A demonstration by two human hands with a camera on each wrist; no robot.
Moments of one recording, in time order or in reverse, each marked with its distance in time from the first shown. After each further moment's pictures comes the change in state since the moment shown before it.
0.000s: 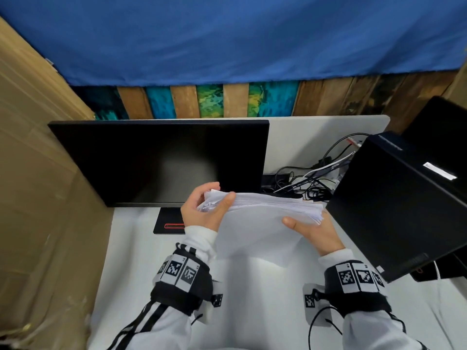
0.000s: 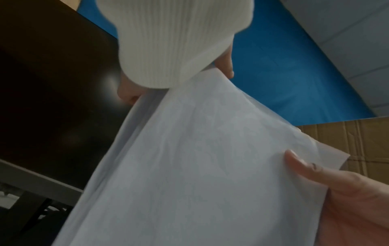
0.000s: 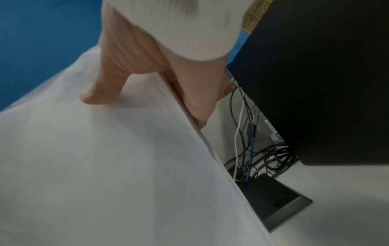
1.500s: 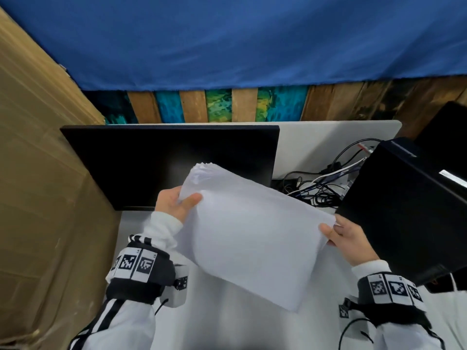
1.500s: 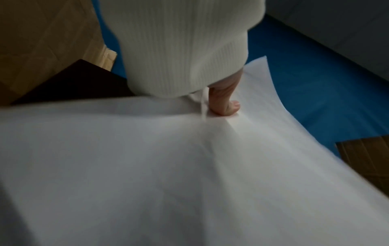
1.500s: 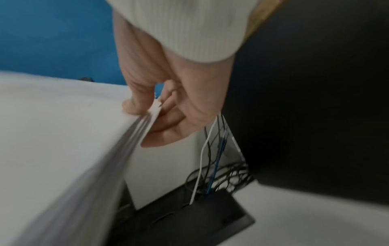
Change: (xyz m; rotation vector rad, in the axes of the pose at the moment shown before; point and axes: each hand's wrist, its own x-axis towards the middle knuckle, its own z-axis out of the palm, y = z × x) left_hand 0.061 0.015 -0.066 0.332 -0.256 -0.046; right_hand 0.009 0.026 -0.048 -0.119 0.016 0.124
